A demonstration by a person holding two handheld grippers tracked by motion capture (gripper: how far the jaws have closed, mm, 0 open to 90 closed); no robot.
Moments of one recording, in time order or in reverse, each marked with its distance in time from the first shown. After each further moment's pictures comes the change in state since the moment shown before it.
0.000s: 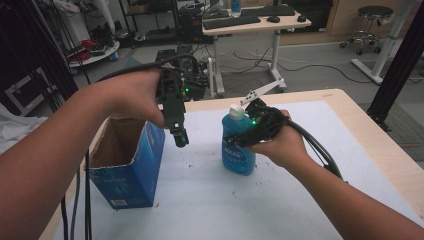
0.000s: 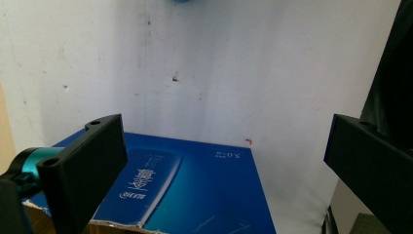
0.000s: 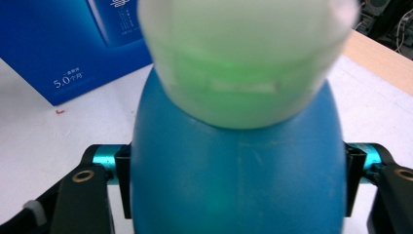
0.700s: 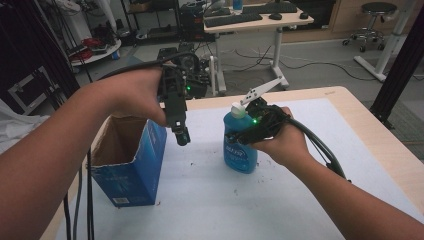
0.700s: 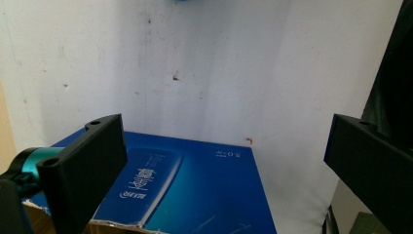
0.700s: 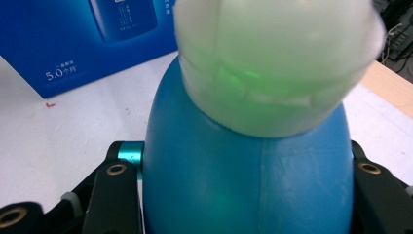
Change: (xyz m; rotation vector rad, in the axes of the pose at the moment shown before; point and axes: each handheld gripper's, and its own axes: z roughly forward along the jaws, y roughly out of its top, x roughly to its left) left arm 0.000 0.000 0.001 0.006 0.002 0.000; right arm 0.005 0.002 -0.002 0.004 -0.035 -0.062
